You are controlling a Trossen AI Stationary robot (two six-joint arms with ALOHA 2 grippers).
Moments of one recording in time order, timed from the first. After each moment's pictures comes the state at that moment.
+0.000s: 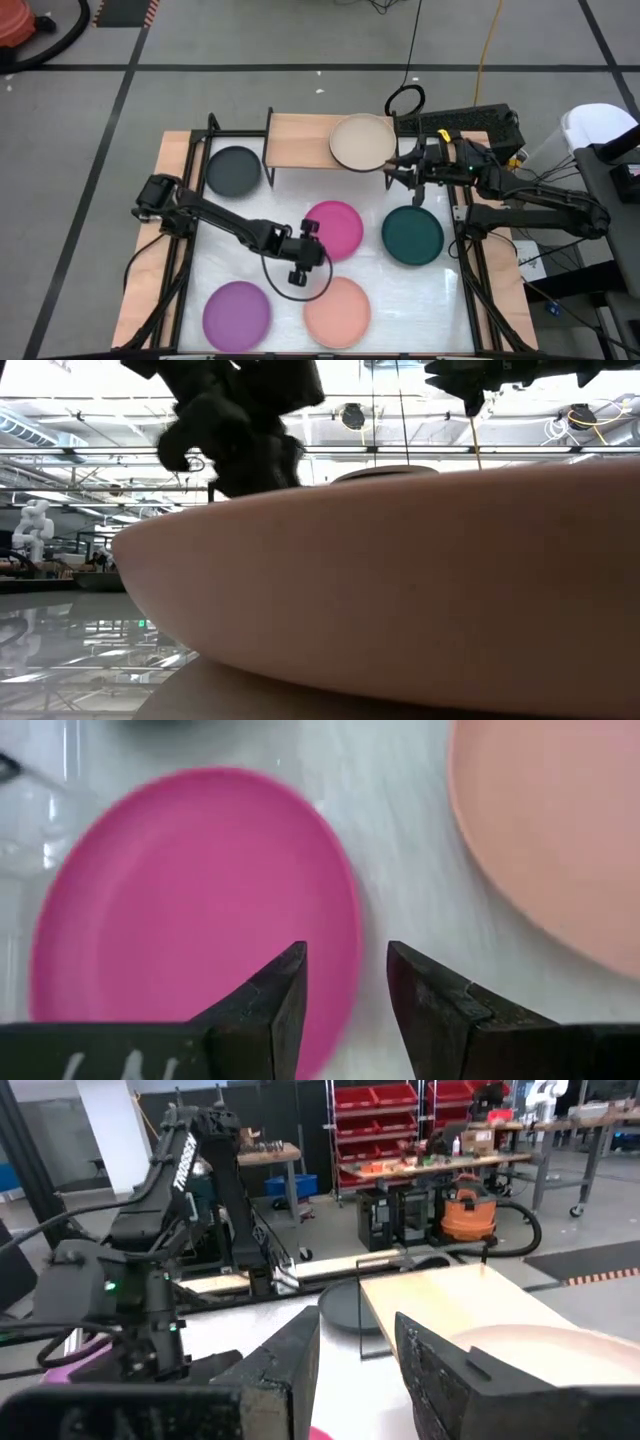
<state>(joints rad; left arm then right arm) -0.28 1.82 1.16 -0.29 -0.21 0.12 -0.33 0.72 0.62 0.04 -0.19 0.10</state>
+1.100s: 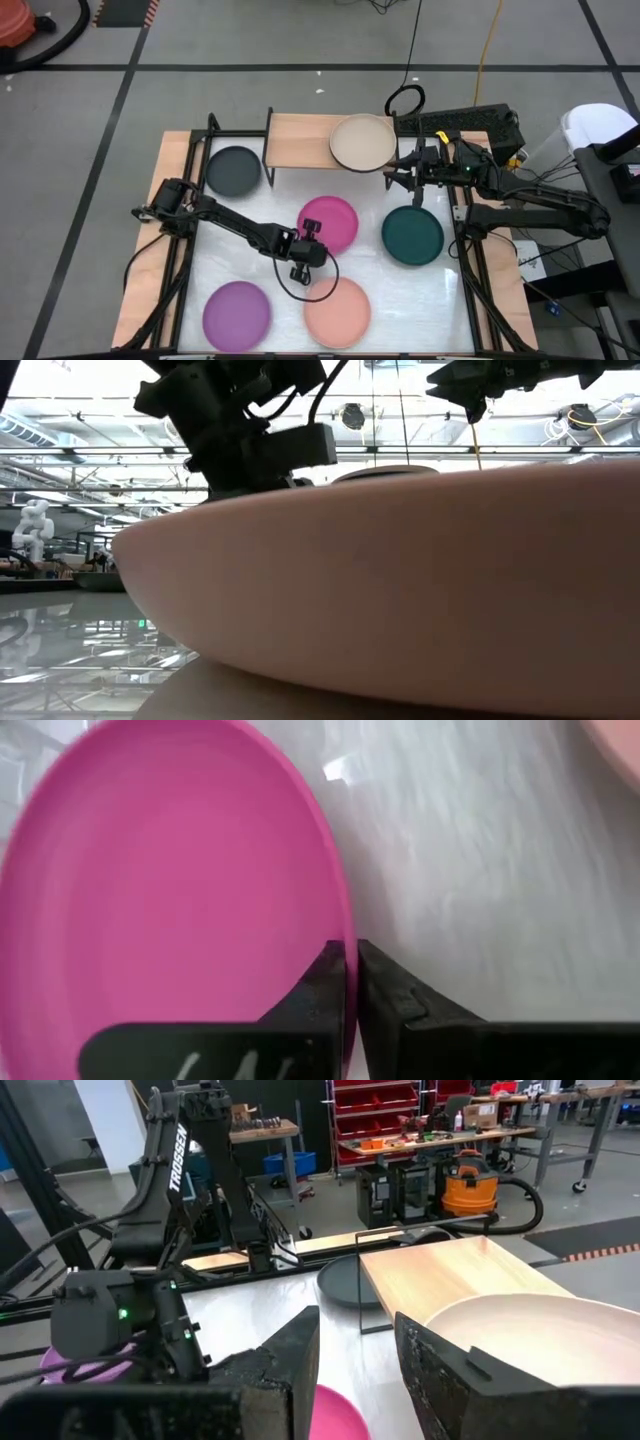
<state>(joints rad) -0.26 1.93 1.16 -0.28 -0.27 0.16 -0.33 0.72 0.62 -0.01 -0.19 0.09</state>
